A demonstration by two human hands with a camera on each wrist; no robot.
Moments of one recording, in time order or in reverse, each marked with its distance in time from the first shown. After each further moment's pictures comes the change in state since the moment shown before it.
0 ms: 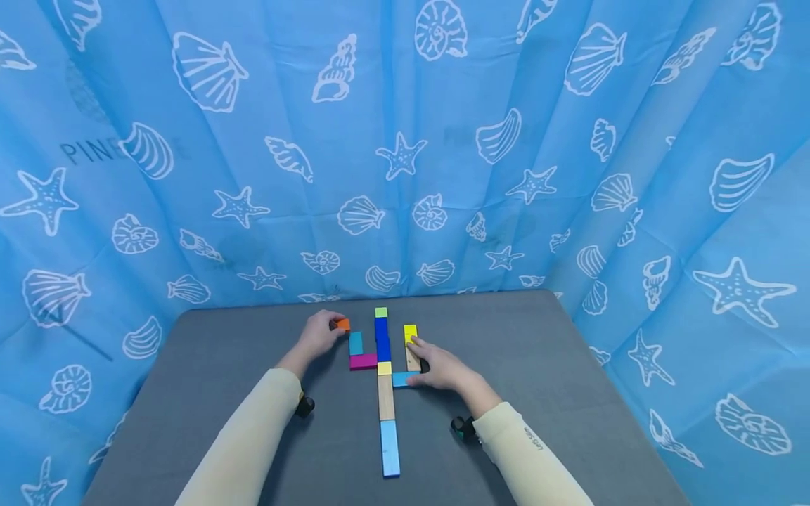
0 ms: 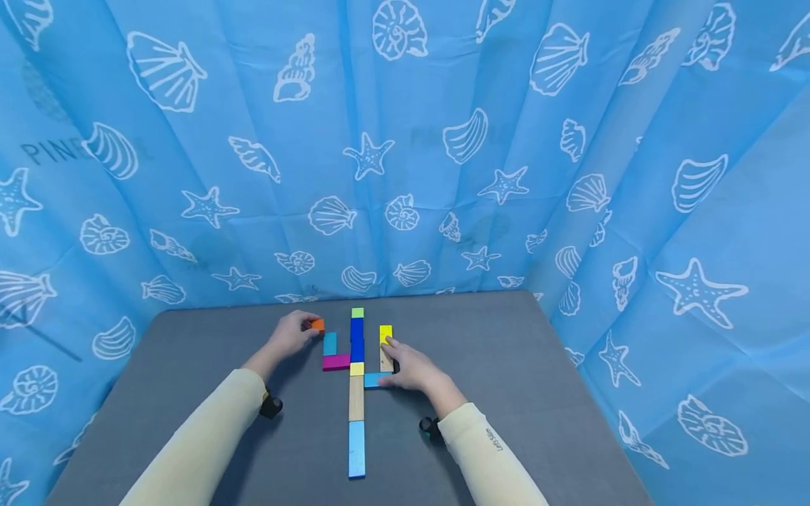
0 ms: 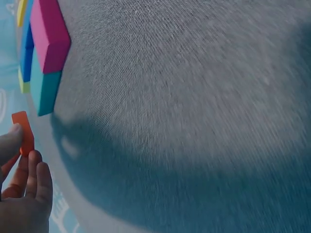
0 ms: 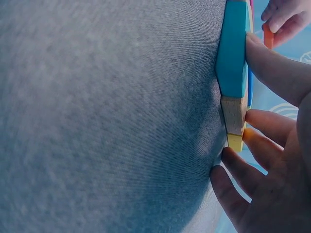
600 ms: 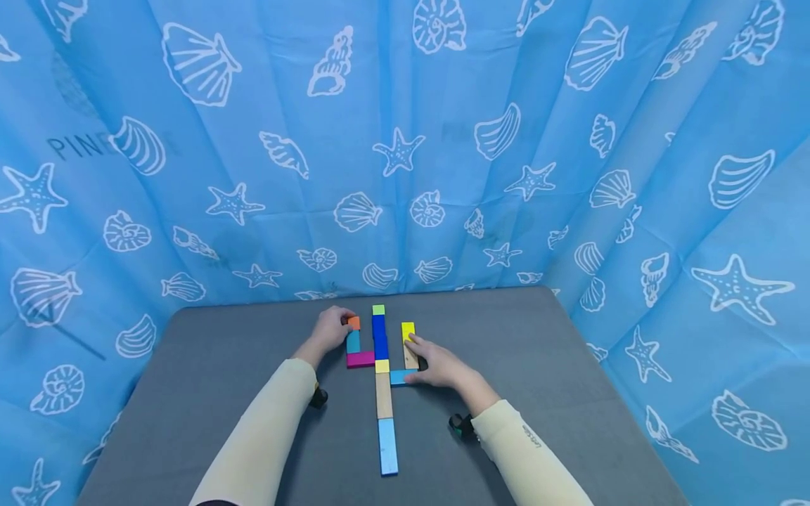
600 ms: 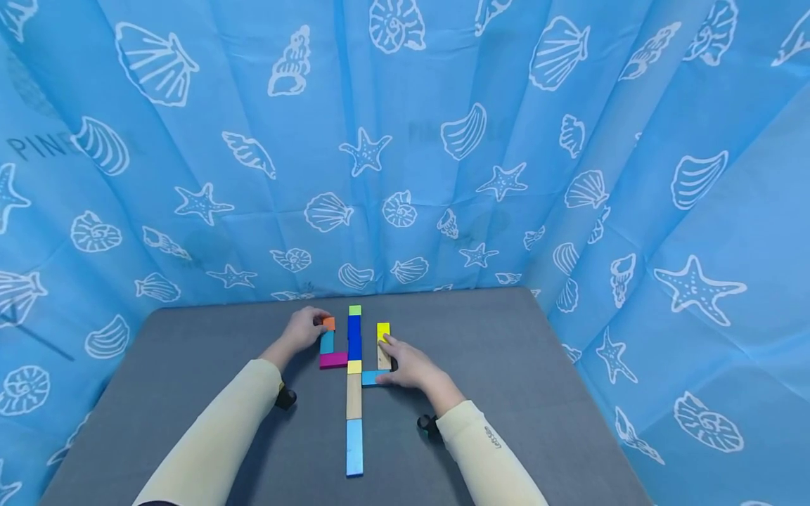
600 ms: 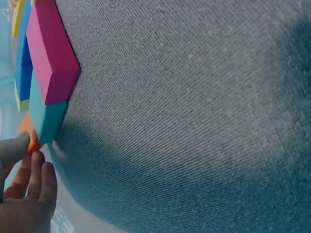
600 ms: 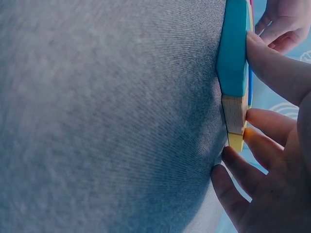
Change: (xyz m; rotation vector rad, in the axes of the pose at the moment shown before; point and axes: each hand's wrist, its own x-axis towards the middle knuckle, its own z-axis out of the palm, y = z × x) left_hand 0.016 0.020 0.021 -0.013 -0.051 -0.067; right_hand 0.002 0.002 0.001 -0.006 -0.008 0.005
